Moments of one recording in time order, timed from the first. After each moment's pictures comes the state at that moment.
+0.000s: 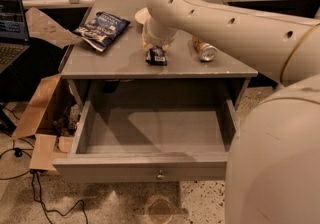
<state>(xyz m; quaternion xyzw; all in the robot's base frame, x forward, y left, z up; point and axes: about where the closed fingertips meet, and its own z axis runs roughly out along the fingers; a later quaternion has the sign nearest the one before) 0.754 -0.001 0.839 -0.07 0.94 0.10 0.32</state>
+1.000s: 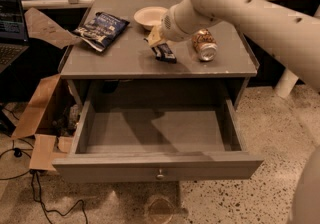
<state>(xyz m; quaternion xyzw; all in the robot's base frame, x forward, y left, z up) 0.718 -0.021 0.876 -0.16 0.91 0.21 0.33</state>
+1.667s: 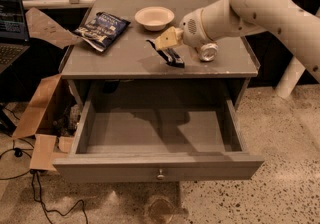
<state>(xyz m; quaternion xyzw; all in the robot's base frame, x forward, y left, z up) 0.669 -0.034 0.897 -0.23 0.85 0.33 0.33</state>
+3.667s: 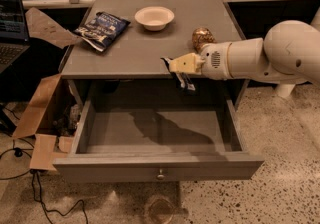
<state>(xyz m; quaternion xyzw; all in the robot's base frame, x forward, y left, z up) 0.591 -0.073 0.875 -0.16 0.84 0.38 0.37</state>
